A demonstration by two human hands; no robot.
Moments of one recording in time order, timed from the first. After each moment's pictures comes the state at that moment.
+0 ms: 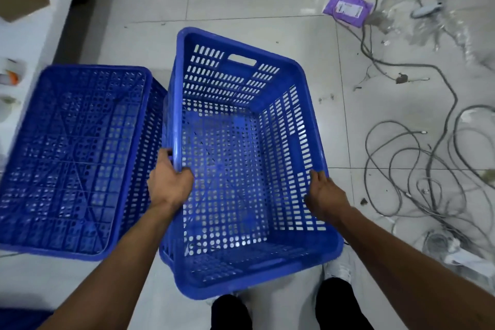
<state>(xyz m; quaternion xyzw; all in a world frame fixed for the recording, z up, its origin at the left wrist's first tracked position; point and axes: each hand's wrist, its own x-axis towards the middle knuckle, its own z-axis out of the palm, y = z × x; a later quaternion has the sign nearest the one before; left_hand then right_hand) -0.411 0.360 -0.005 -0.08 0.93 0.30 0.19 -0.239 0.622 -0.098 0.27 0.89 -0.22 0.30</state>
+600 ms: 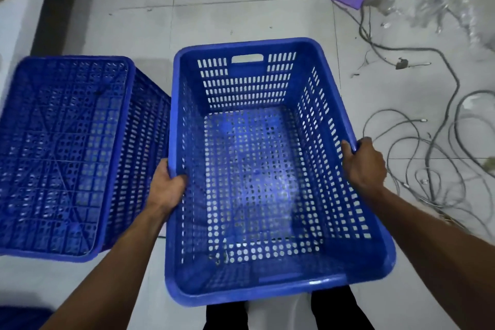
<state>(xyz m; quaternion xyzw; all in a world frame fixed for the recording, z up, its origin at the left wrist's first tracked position) -0.402 0.362 -0.050 -0.13 0.87 0.38 0.29 -0.239 0.709 -0.105 0.52 0.82 -0.24 0.05</state>
